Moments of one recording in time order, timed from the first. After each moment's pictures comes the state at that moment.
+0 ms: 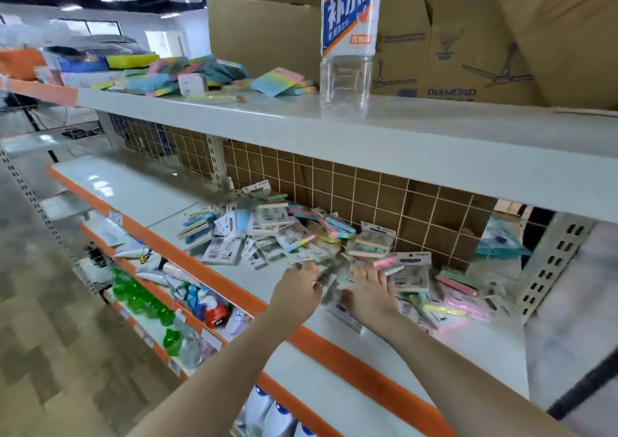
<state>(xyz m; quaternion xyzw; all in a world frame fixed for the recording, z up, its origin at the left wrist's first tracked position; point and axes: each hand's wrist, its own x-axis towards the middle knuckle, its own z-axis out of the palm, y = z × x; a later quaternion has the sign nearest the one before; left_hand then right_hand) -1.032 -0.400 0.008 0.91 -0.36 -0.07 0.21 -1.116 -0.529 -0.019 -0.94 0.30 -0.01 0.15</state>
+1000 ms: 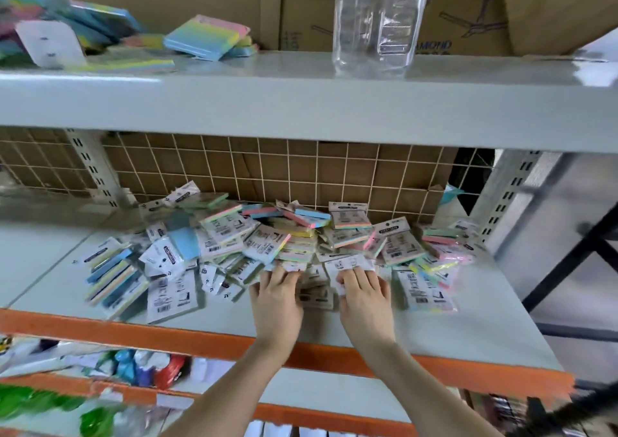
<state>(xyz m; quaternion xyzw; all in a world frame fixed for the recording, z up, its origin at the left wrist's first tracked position) -0.934 -0.400 -0.061 0.83 -0.50 0.09 0.22 -1.068 -0.466 -0.064 -0.86 0.46 -0.23 0.05</state>
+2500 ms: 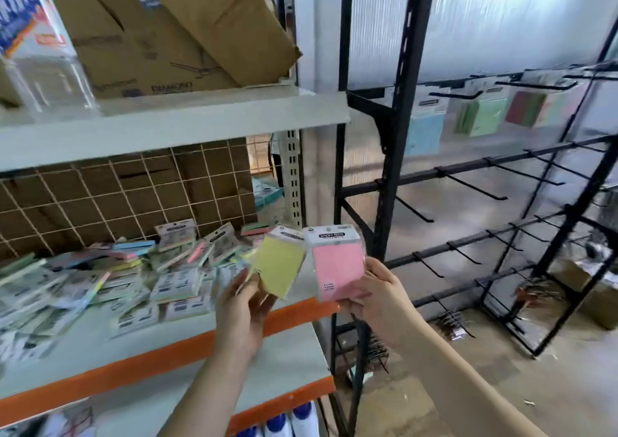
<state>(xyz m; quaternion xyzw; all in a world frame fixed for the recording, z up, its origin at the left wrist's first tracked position) -1.188 -0.408 0.006 0.41 -0.14 -0.55 0.71 -1.392 -0.417 0.015 -0.33 0.37 -0.54 0.68</state>
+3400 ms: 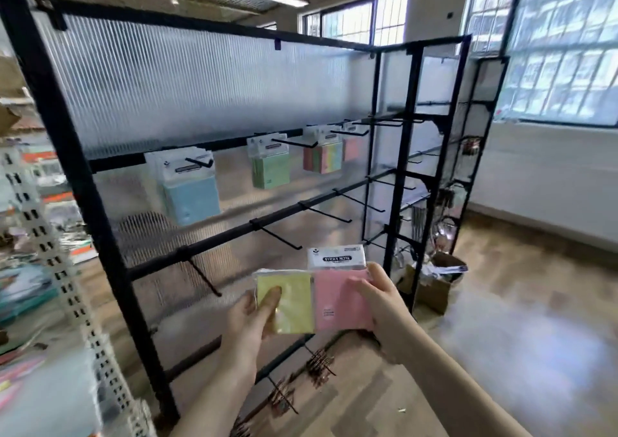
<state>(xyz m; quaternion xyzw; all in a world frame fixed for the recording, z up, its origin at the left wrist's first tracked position) -1.519 -0.471 0.045 0.39 -0.48 -0.60 0.50 -1.713 -0.421 0.064 -0.36 0.53 -0.62 0.44</state>
